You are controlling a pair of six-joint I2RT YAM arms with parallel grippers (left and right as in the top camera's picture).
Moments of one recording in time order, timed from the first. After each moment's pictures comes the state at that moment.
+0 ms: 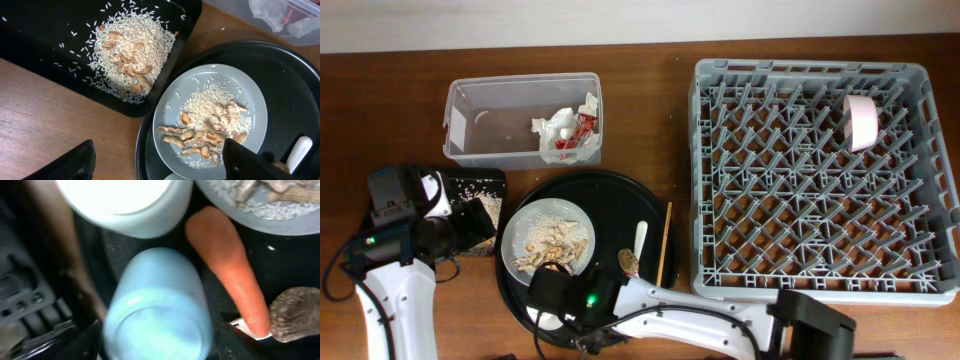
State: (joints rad) left arm 0.32 1.19 1.05 -1.04 0.10 -0.14; right arm 1.26 1.85 1.38 -0.90 0.00 0.13
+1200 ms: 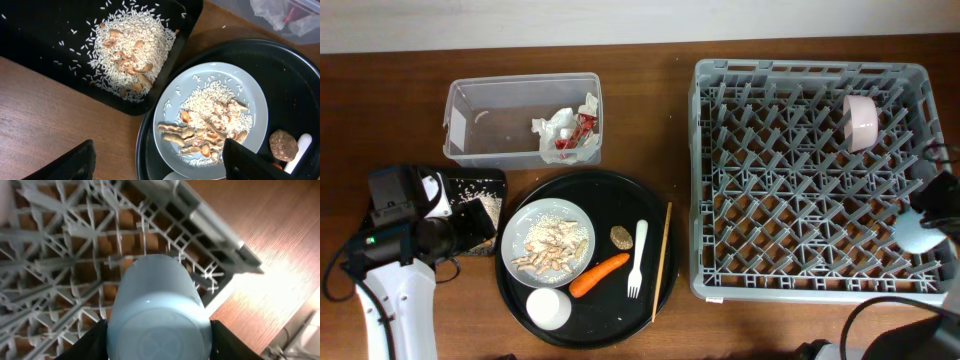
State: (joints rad) left arm 0.32 1.19 1.05 -1.05 0.10 -0.14; right arm -0.66 1.50 1.39 -1.19 0.15 0.24
